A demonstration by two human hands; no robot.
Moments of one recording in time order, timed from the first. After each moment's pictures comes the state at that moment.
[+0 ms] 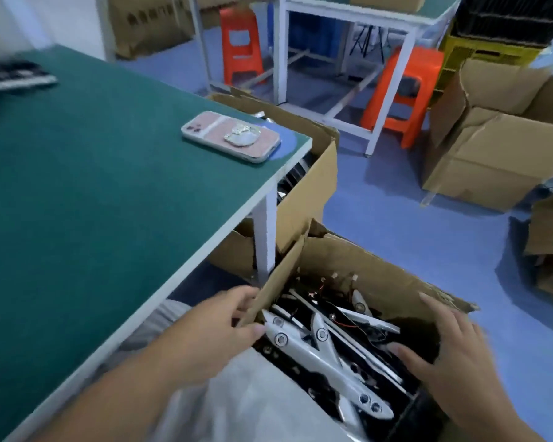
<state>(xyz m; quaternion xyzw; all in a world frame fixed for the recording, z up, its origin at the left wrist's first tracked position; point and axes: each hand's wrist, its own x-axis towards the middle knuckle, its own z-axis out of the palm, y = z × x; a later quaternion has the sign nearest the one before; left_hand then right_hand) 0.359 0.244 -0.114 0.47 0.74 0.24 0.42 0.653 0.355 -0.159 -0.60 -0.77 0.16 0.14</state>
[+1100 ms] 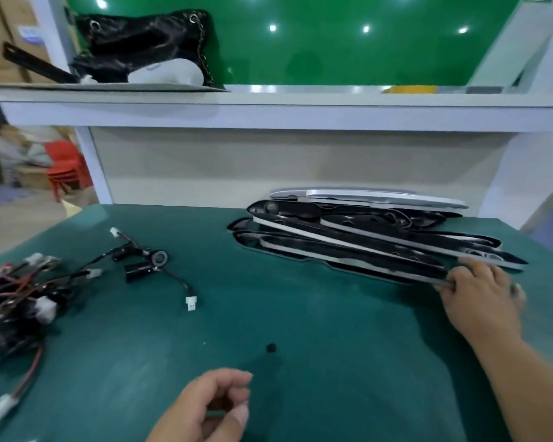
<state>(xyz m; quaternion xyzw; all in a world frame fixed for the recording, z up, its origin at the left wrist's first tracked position) 0.135 -0.072 -0.048 -0.01 0.81 0.58 -0.07 -0.010 0.302 -0.044 -0.20 -0.95 0.07 0.22</state>
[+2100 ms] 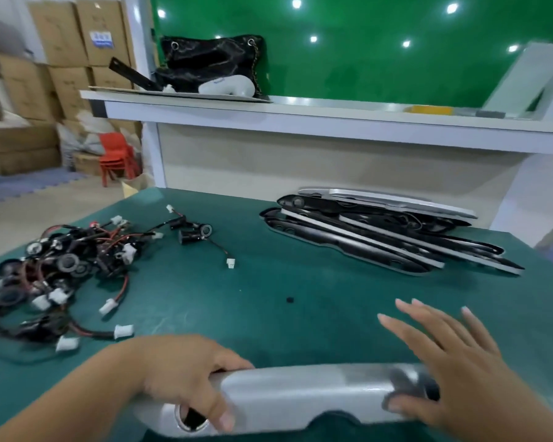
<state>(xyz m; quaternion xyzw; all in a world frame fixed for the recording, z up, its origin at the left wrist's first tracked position) 0.171 -0.126 0.022 0.25 0.90 0.20 0.31 0.182 0.212 0.012 0.19 -0.98 -0.02 0.08</state>
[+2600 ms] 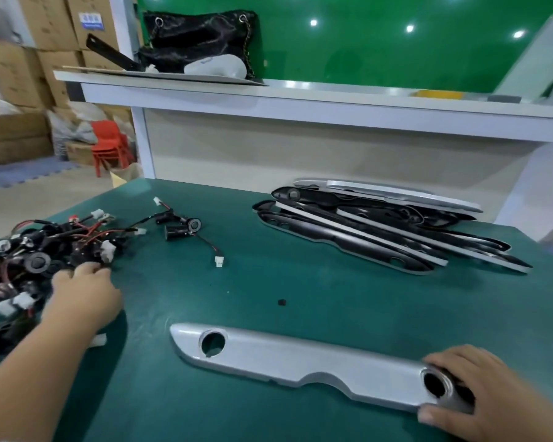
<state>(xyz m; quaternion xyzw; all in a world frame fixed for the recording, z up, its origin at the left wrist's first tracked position) 0.088 -0.237 -0.018 -0.28 0.96 0.02 0.00 0.146 0.271 -0.022 0.14 -0.99 0.09 -0.01</state>
